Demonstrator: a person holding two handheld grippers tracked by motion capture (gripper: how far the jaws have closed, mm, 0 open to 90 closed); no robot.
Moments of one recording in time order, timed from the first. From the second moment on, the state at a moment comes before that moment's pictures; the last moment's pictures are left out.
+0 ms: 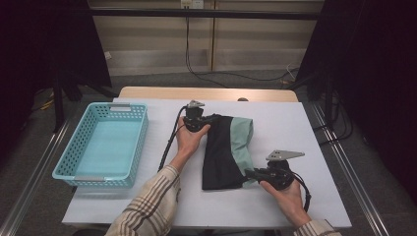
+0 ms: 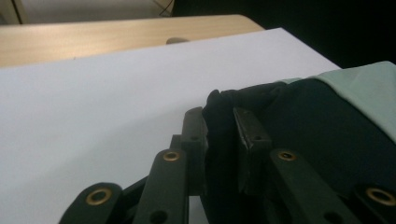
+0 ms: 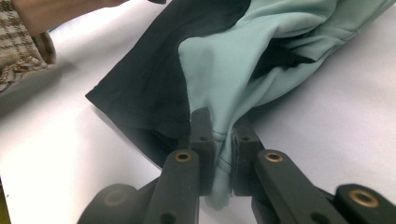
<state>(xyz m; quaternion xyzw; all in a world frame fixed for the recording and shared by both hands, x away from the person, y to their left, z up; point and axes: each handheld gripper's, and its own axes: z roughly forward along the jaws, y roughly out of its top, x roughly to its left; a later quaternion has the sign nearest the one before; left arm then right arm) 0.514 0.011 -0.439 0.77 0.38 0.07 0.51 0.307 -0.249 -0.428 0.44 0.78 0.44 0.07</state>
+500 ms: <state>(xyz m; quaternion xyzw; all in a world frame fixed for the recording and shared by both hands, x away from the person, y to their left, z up) 0.508 0.015 -0.418 0.76 0.37 0.10 0.53 0.301 -0.249 -0.412 0.42 0.77 0.47 0.12</state>
